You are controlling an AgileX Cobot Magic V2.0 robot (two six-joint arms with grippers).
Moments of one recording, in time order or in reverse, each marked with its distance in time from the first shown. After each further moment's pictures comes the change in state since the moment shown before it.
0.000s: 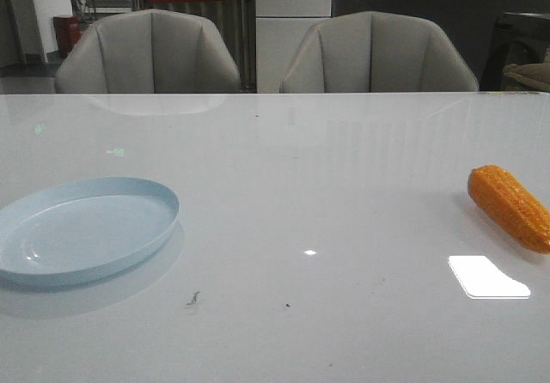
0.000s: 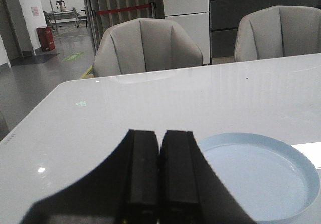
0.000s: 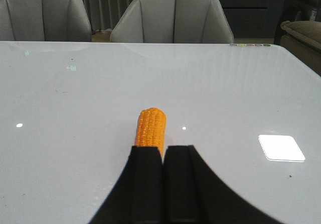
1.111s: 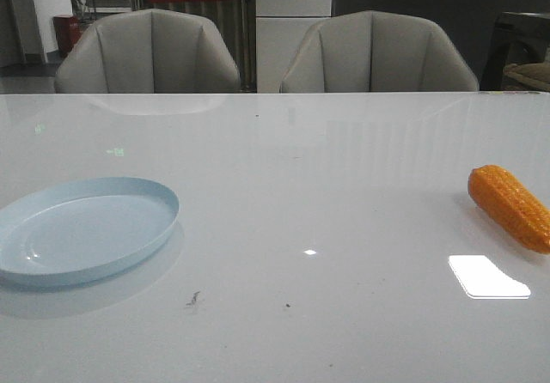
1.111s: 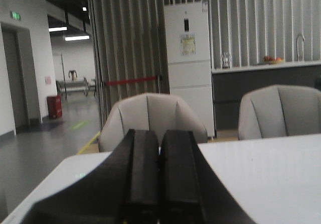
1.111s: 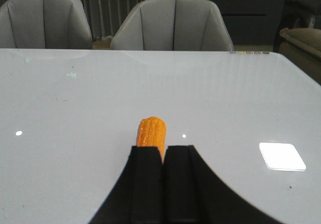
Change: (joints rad) left arm 0.000 0.000 0.000 -0.018 -0.298 0.000; right arm 0.000 0.000 0.000 0.001 -0.059 0.000
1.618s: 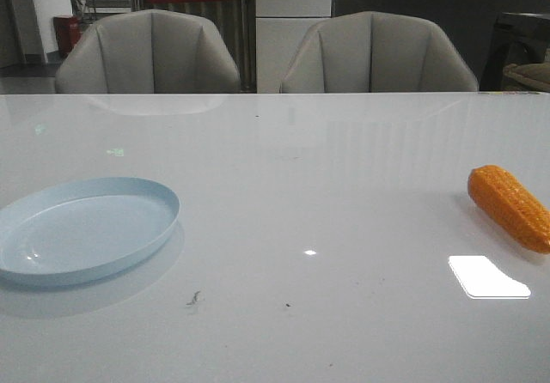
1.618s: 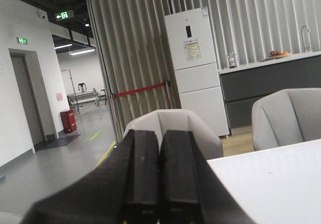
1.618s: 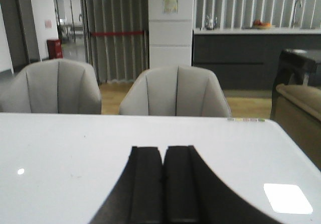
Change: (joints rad) left arm 0.000 0.153 -0.364 0.149 0.255 -0.018; right arm 0.000 0.198 -0.486 0.003 0.215 0.000
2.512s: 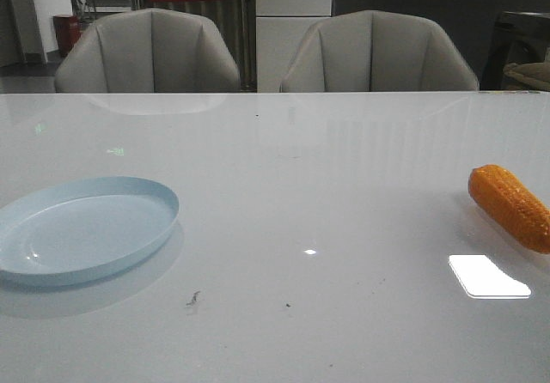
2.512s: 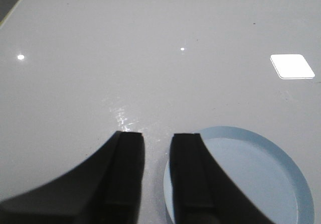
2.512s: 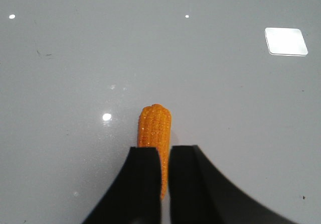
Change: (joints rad) left arm 0.000 0.804 -0.248 -0.230 0.140 0.000; right arm 0.000 0.758 -0.203 0.000 0.026 0.000
